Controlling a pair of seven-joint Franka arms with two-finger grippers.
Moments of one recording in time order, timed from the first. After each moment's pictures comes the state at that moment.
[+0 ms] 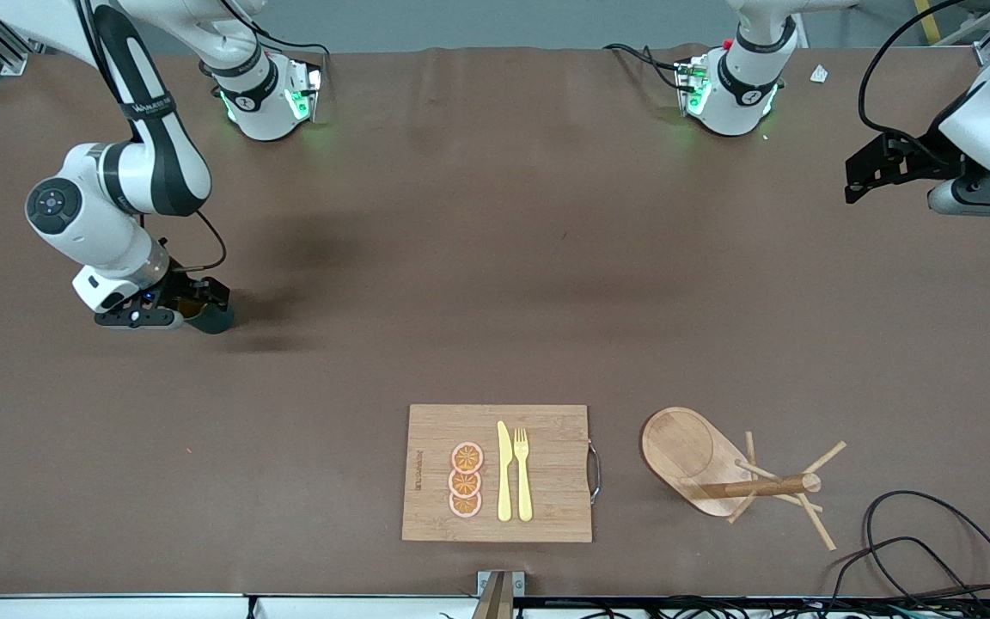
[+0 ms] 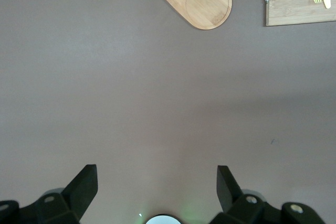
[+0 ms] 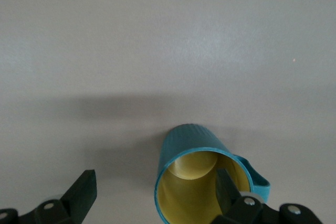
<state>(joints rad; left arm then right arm) 0.06 -0.01 -0.21 -1.49 0.00 1.44 -0.06 0.06 0.13 -0.09 -2.37 0.00 2.51 -0.02</state>
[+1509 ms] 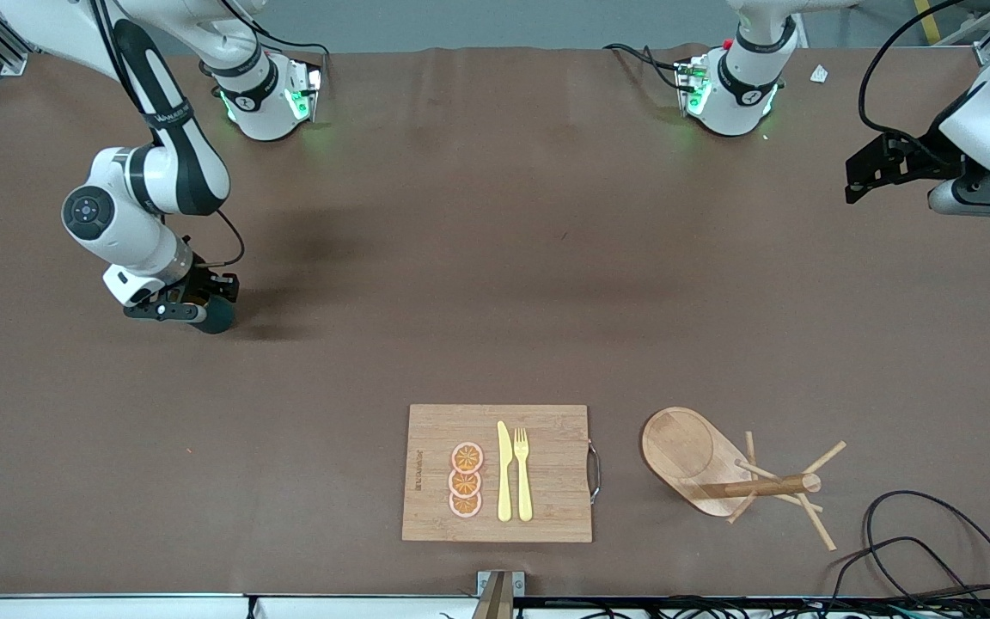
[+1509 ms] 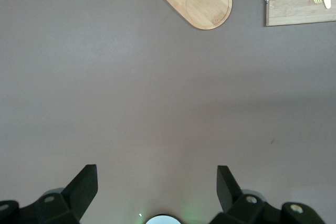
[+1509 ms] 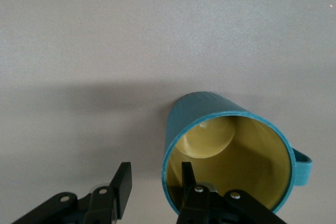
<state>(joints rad) 0.06 0.00 -0.21 -1.49 0.00 1.44 -0.06 0.07 0.15 -0.08 -2.43 0.00 2.54 0.03</state>
